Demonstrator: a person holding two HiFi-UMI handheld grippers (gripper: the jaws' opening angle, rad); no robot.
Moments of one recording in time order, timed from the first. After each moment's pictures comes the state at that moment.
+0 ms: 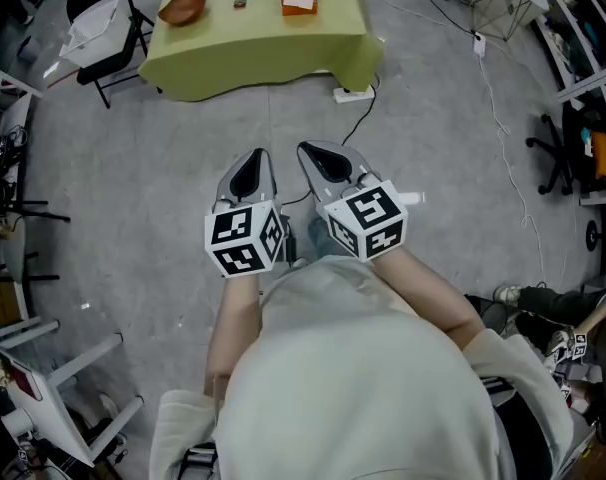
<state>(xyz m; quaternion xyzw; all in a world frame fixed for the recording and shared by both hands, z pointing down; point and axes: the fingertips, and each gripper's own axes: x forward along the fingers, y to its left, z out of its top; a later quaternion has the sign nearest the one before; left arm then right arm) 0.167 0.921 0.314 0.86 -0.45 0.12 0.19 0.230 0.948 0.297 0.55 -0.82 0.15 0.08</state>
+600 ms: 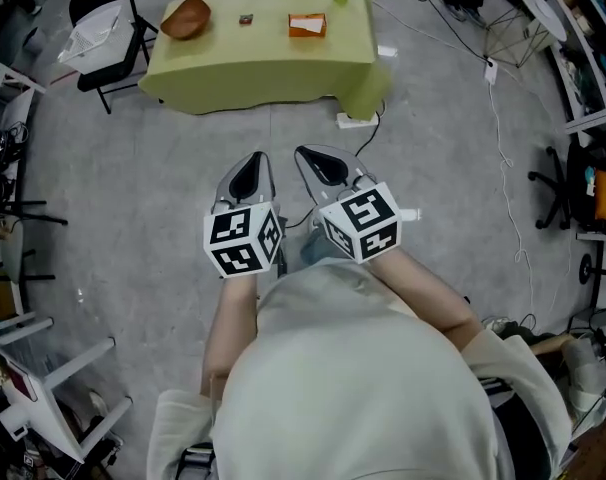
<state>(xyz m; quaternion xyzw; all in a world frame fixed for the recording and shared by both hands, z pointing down) 0.228 0.810 0.314 0.85 -0.48 0.12 0.20 0.290 0.833 0.298 0.52 -0.84 0.14 0.10</state>
